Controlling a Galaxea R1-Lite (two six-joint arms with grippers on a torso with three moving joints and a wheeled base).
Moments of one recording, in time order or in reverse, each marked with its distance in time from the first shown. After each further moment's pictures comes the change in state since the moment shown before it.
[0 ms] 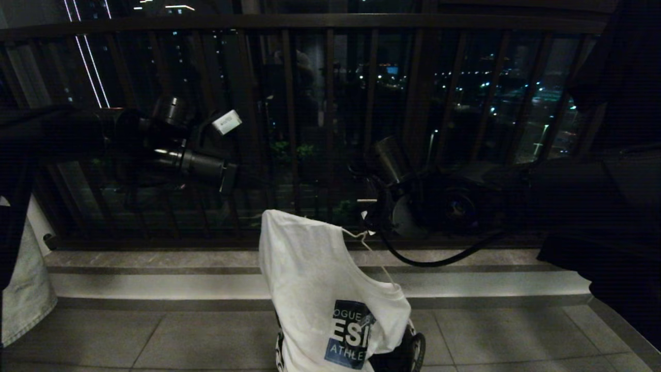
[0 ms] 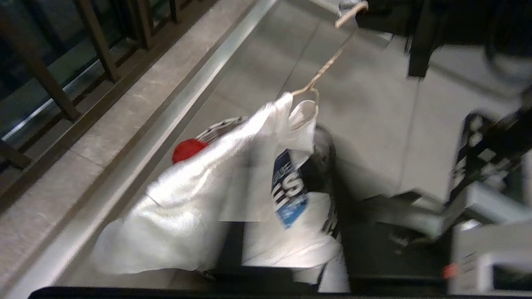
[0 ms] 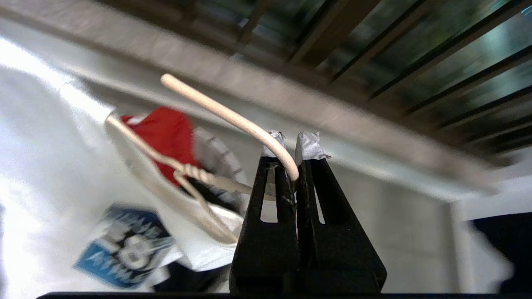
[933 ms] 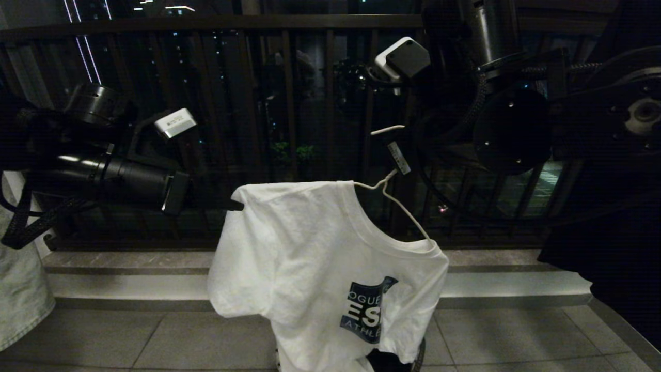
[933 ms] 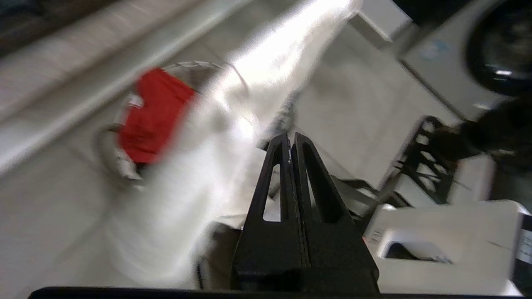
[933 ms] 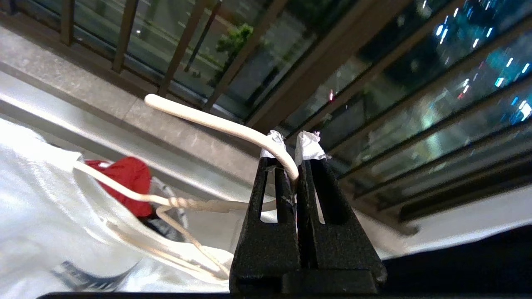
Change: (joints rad) left arm 0.032 -0.396 0.442 0.006 0.119 -0.174; right arm 0.078 -0.236 -0.150 0.104 -0.068 -0.298
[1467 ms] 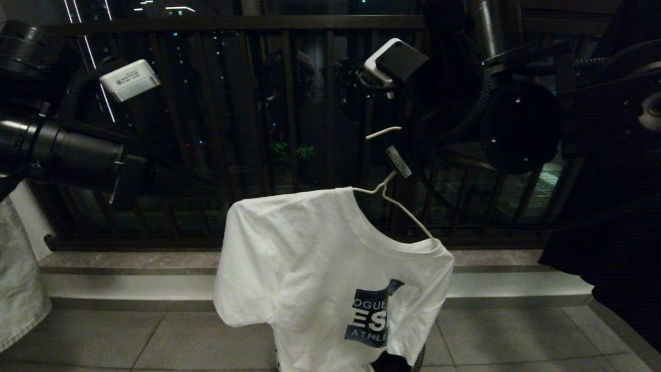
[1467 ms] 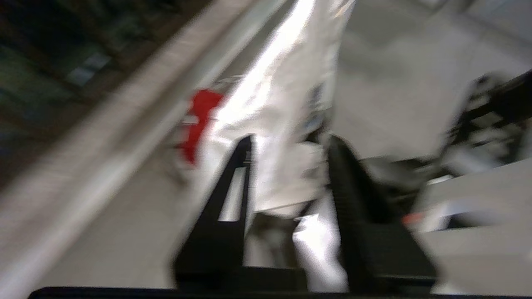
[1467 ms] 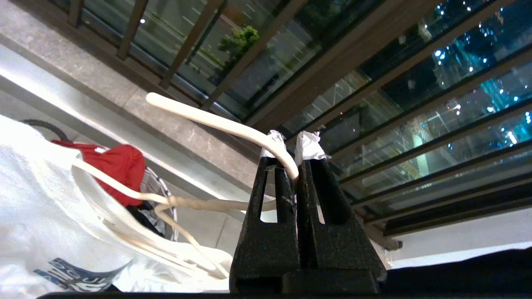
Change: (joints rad) left arm -0.009 -0.129 -0.113 0.187 0.101 0.253; right arm 0.017 -0.005 -0.009 0.023 0.028 -0.084
